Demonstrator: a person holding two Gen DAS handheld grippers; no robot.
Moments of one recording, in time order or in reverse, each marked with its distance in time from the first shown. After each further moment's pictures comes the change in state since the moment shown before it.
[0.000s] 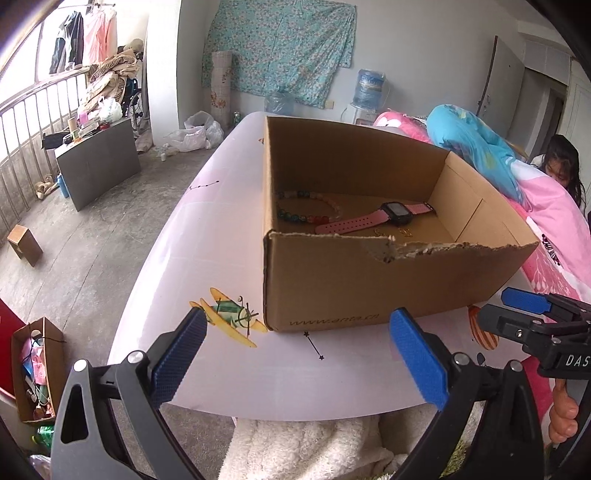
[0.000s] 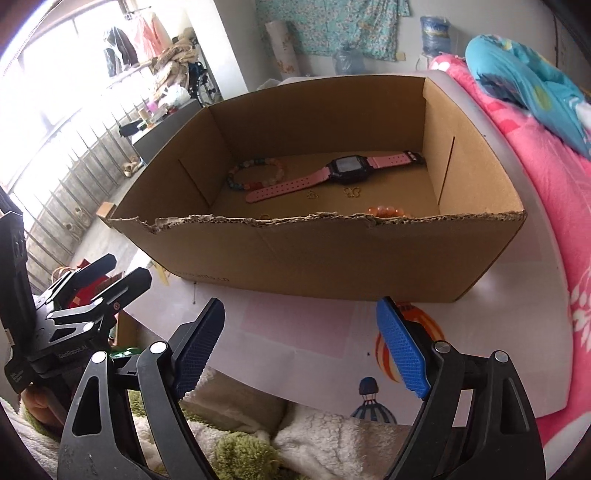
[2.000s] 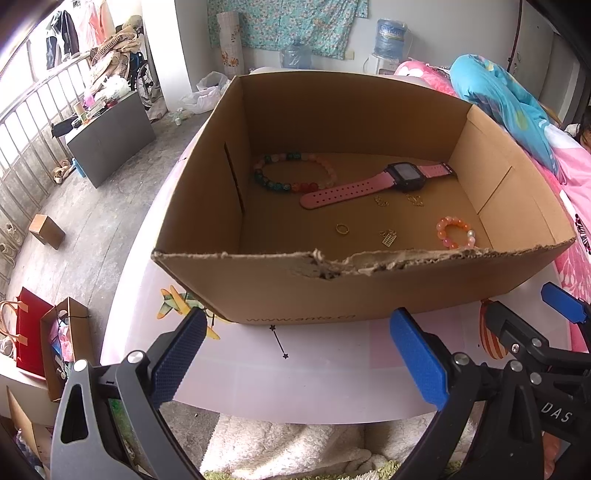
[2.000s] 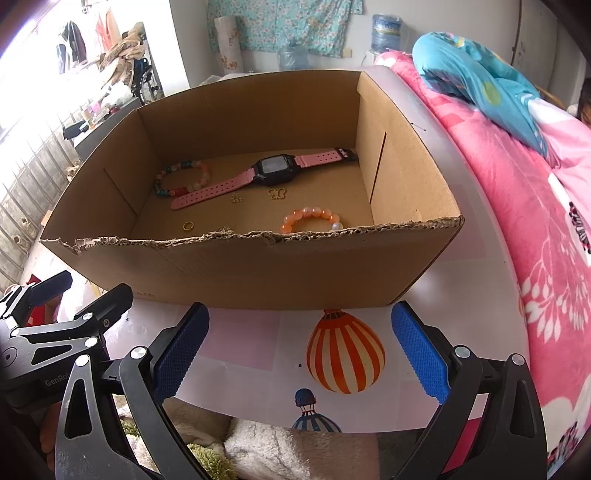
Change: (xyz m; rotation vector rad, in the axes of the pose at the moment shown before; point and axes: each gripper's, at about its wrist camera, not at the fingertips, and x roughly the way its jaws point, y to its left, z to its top) left arm 0.036 -0.047 0.022 0.019 0.217 0.134; right arm 0.012 -0.020 0.009 0.066 0.019 -0.198
